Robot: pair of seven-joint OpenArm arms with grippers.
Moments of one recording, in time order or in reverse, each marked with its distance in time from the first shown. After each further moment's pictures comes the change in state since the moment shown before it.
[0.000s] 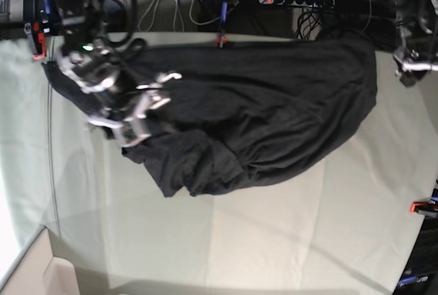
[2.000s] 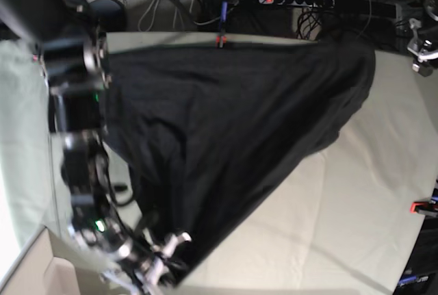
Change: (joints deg) left arm -1.7 5.5 -9.8 2.1 0.0 0.0 0.3; right arm 49.6 -1.5 -3.9 -37.5 -0.1 0.0 -0.6
